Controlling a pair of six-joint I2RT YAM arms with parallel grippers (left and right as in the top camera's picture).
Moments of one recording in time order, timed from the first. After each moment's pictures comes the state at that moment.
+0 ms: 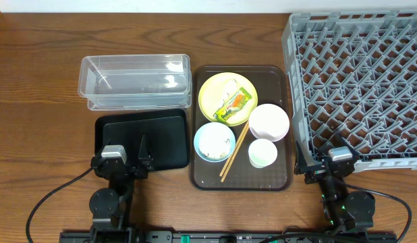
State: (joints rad) left arm -0.01 0.01 0.01 -0.11 0.01 -0.13; right arm 0.08 0.01 0.01 -0.06 -0.11 -0.03
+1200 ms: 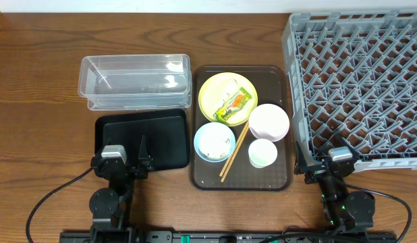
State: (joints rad) left arm -0.01 0.01 0.01 -0.11 0.01 -0.13; right arm 0.08 0.01 0.01 -0.06 -0.11 -0.03
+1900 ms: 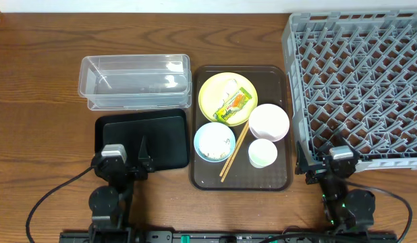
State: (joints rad) left arm -0.01 0.05 0.06 -0.20 0.01 -0.15; right arm 0.08 0.04 0.04 -0.13 -0.07 -0.03
